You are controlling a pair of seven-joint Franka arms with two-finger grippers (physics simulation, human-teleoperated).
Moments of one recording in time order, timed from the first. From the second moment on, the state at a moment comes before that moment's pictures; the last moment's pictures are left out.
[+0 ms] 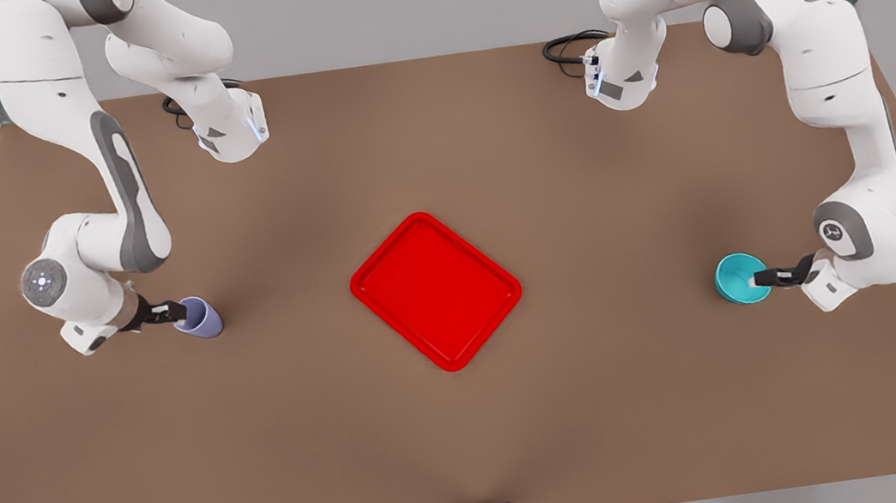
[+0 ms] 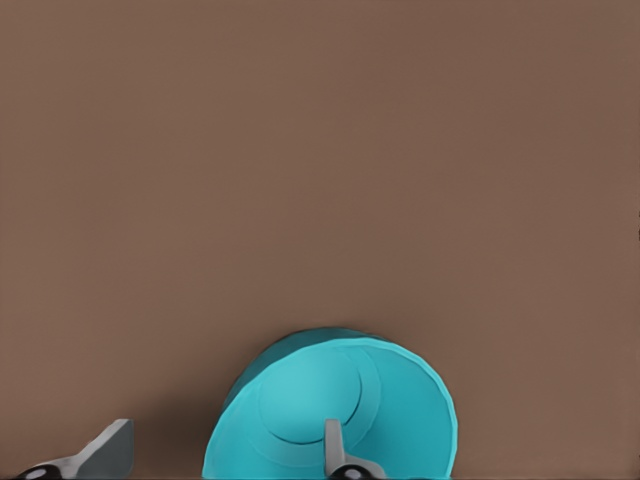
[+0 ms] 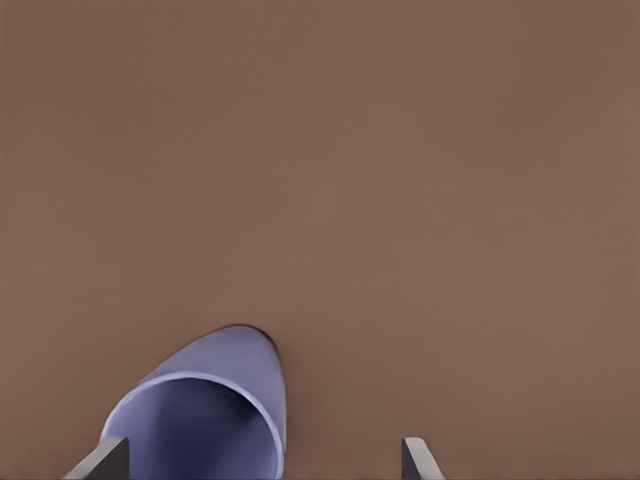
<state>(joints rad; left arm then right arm) 0.16 0.71 0.19 -1.62 -0.33 2.02 0.61 -0.05 0.23 -0.07 -2.13 -0.01 2.28 -0.16</state>
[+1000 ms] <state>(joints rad) -0.10 0.61 0.12 -1.57 -0.39 1.86 0.29 -0.07 0.33 -0.08 -2.20 0.05 2.36 -0.19</state>
